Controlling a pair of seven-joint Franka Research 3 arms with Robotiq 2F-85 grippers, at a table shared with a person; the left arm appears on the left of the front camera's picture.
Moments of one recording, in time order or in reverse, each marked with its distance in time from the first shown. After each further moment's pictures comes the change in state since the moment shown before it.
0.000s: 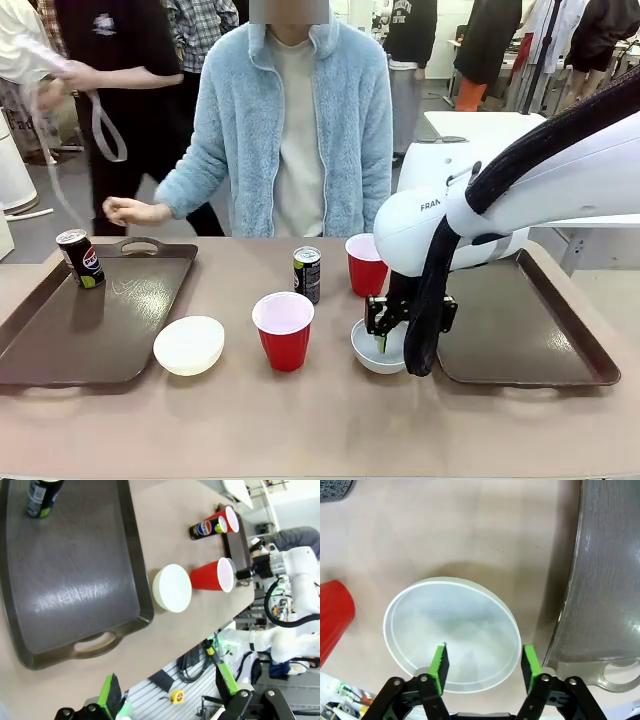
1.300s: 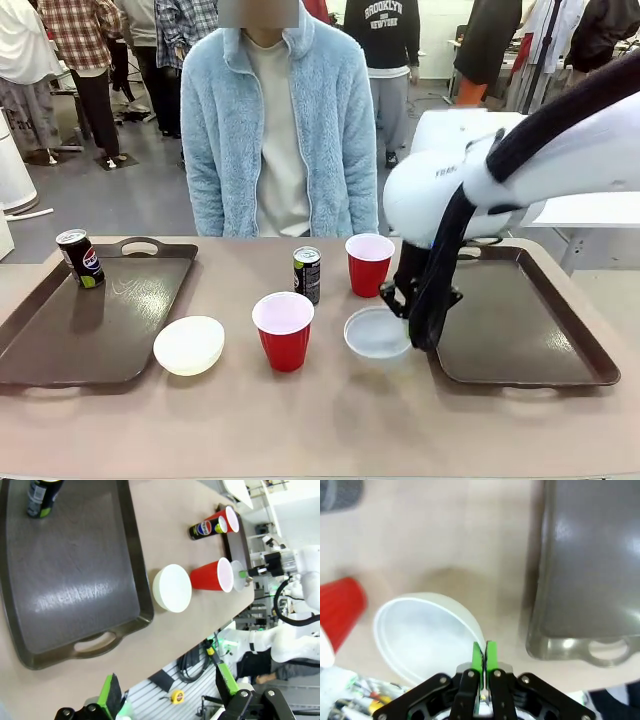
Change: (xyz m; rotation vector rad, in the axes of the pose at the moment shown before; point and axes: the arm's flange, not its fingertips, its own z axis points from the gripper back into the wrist) left arm 0.000 0.000 0.000 0.000 0.000 0.000; right arm -0.005 -0.010 0.055 0.005 -0.003 -0.053
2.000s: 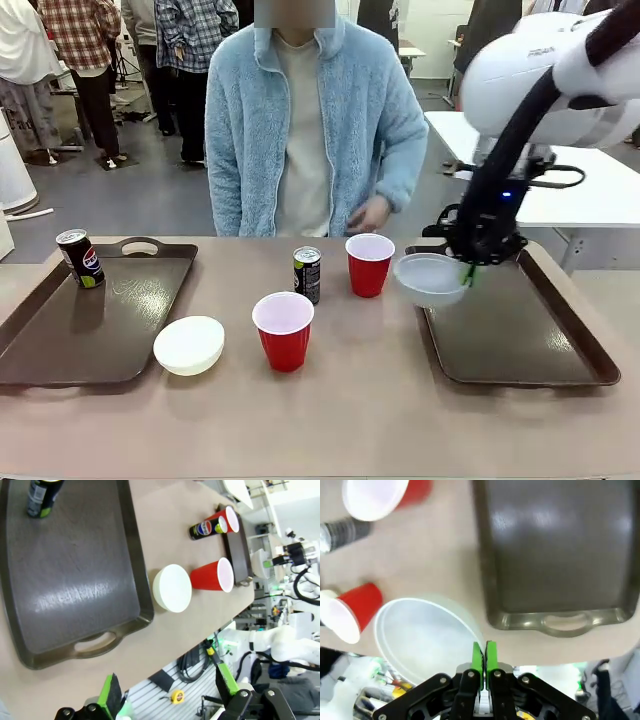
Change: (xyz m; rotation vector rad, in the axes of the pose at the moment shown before) left arm 0.000 0.000 0.000 0.000 0.000 0.000; right arm 0.027 -0.098 0.080 0.091 0.047 -0.131
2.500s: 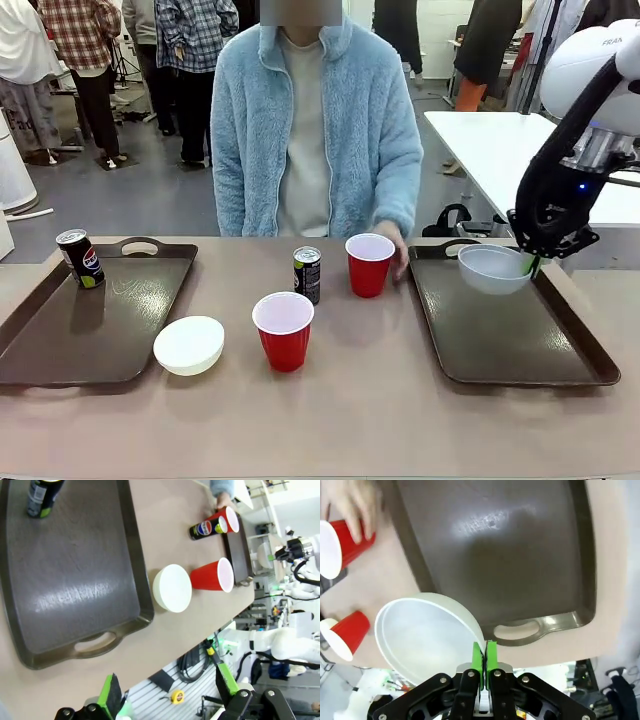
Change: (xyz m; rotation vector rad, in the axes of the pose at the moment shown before) left arm 0.000 0.000 0.000 0.000 0.000 0.000; right arm 0.036 -0.103 0.016 0.042 0.013 -0.142
